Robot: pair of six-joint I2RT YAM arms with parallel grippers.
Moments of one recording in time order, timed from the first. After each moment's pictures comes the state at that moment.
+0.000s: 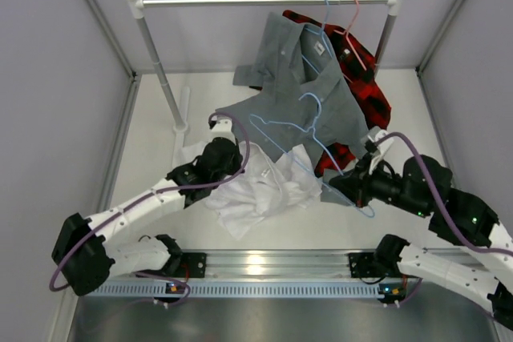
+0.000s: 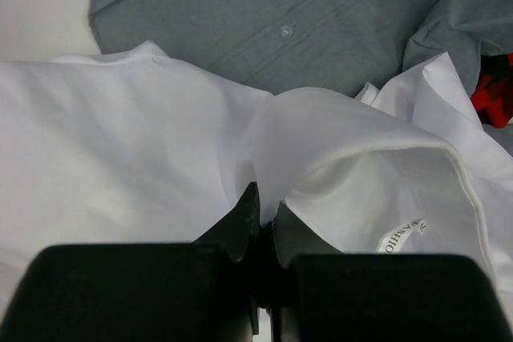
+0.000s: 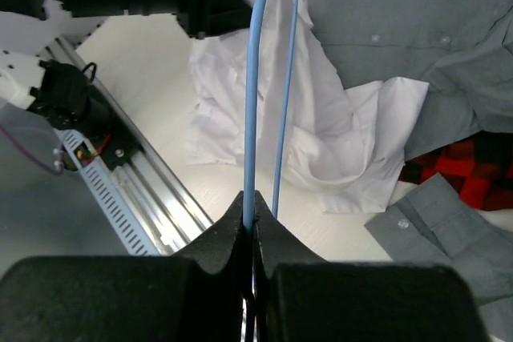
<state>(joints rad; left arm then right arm) -0.78 1.10 0.74 -0.21 -0.40 -0.54 0.91 0.64 1.04 -0.74 0.00 0.27</state>
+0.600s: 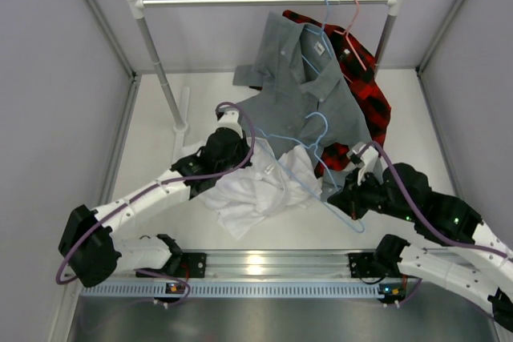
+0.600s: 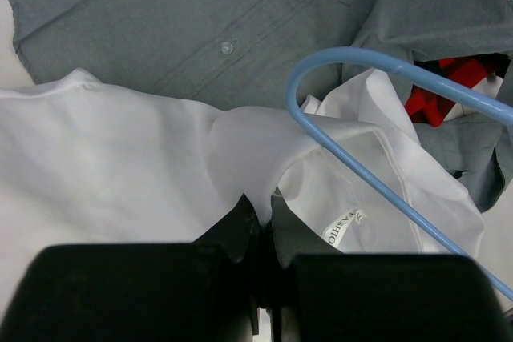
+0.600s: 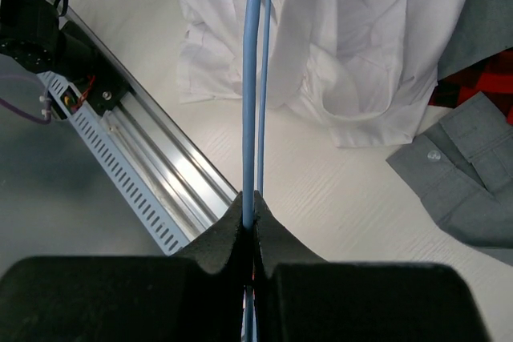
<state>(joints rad) -0.75 1.21 0.85 -0.18 -0.25 -0.55 0.91 0.56 0.90 -0.84 -0.06 0.35</state>
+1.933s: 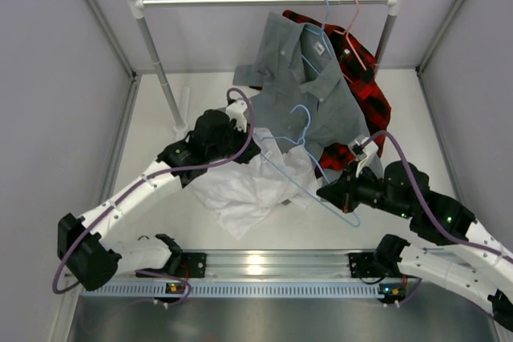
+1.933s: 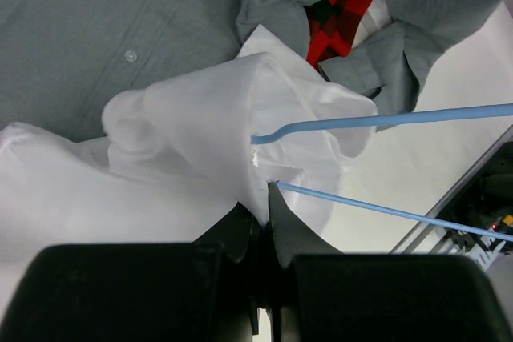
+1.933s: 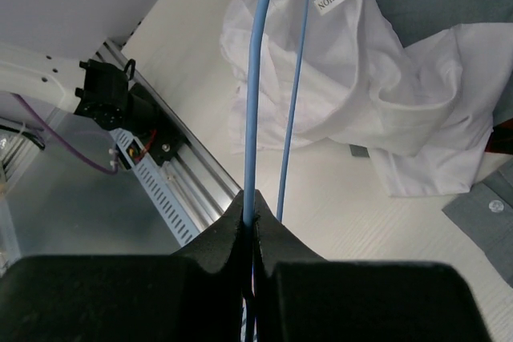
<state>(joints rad) -0.68 1.20 1.02 -0.34 0.14 -0.35 0.91 0.56 0.86 -0.65 -0.08 0.48</state>
